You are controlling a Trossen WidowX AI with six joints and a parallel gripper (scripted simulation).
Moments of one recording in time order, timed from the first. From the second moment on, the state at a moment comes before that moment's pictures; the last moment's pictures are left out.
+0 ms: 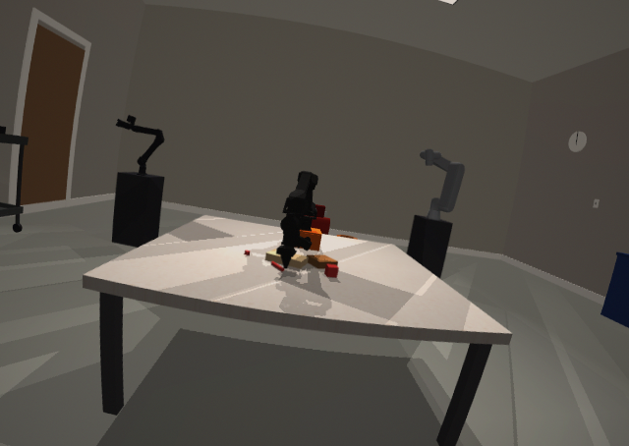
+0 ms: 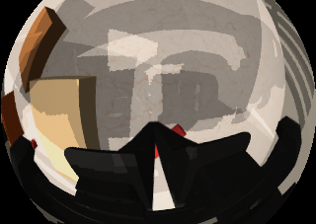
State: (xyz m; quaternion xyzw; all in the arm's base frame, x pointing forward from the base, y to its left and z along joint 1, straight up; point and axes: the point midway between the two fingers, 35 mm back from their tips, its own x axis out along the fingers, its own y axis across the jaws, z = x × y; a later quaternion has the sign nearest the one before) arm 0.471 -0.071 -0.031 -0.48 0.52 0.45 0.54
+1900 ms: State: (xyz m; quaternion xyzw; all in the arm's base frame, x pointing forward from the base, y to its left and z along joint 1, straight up) arm 0.414 -0.043 0.031 -0.27 0.64 0.25 0.67
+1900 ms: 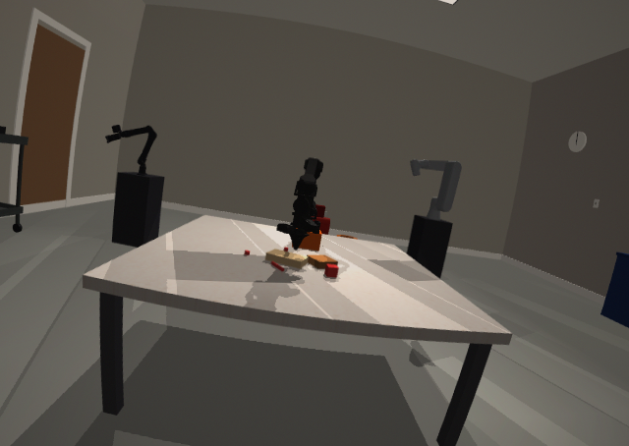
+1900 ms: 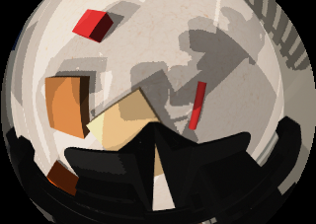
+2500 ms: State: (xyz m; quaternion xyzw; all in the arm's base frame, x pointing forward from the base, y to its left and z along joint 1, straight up) arm 0.342 -0.047 0.025 -0.05 0.69 0.04 0.72
